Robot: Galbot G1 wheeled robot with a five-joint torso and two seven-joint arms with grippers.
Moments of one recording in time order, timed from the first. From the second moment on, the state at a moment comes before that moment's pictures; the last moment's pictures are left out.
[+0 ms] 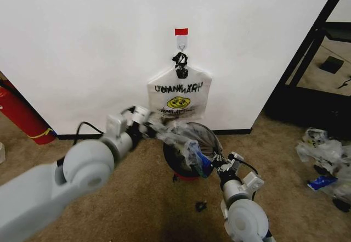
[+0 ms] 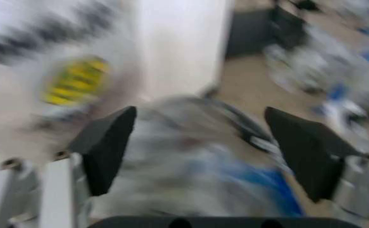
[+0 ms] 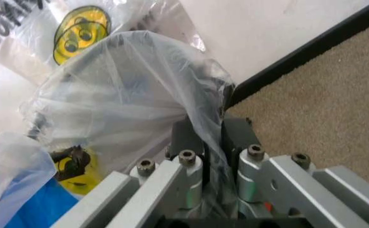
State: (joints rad) left arm 0.58 -0.57 0.21 -2.34 -1.15 0.49 -0.45; right arm -1.39 1.31 0.22 2.10 0.83 -0.12 0.51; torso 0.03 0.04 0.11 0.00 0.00
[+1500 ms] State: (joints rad) left arm 0.36 -0.64 0.58 -2.18 -1.24 0.55 -0.43; right arm -1.41 1.32 0.22 2.12 0.81 -0.13 0.53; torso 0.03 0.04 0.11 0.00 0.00
